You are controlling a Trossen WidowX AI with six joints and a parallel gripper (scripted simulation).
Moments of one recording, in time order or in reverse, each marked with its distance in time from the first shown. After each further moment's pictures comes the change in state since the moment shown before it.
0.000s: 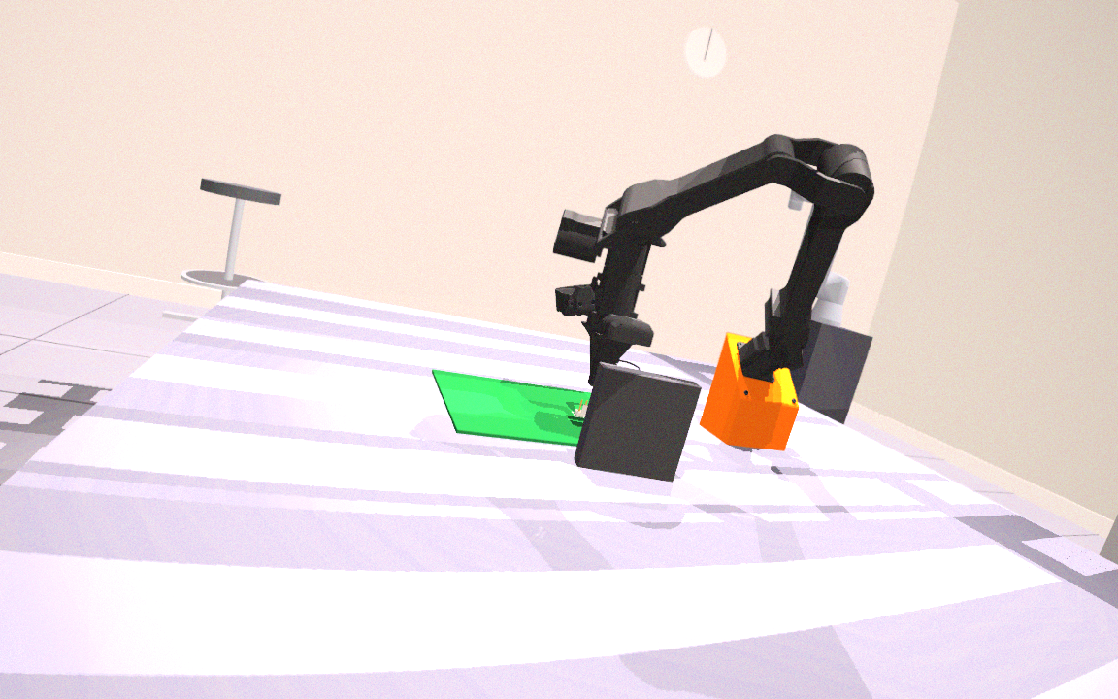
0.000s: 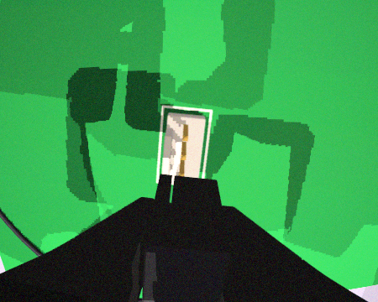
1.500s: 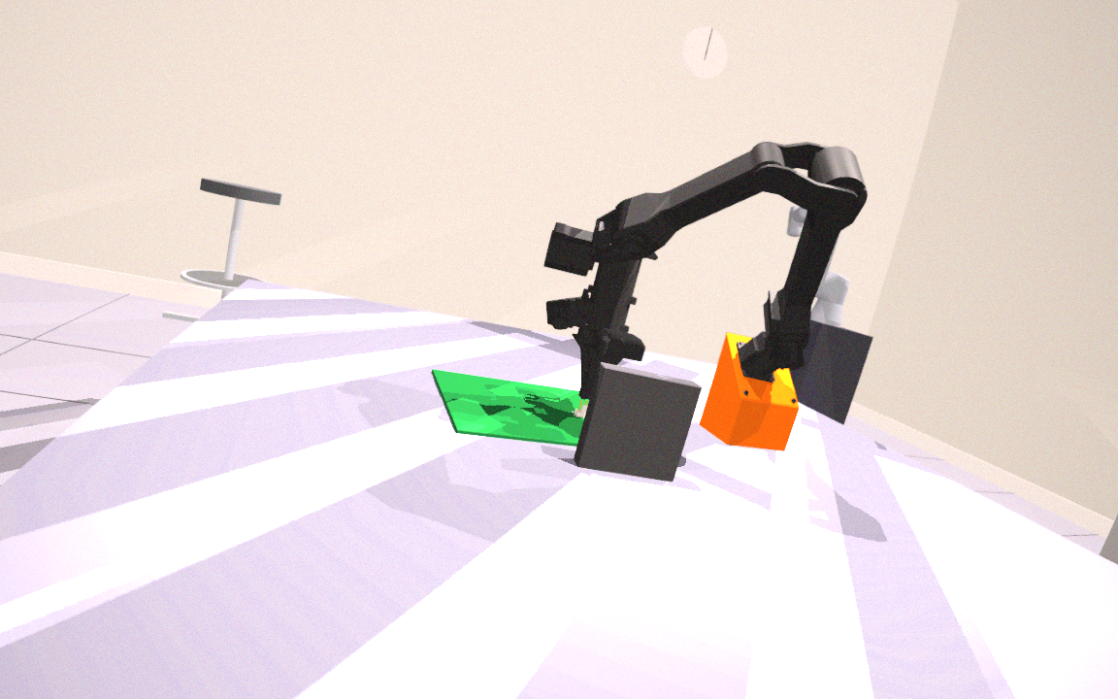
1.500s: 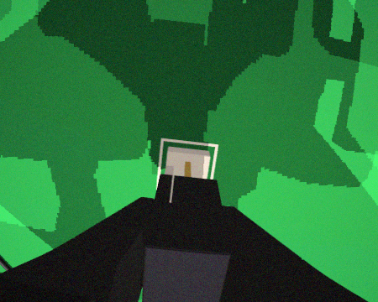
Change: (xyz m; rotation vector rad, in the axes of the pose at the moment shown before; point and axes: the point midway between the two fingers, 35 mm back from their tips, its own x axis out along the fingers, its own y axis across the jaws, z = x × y) arm 0.020 0.002 0.009 -0.020 -0.001 0.001
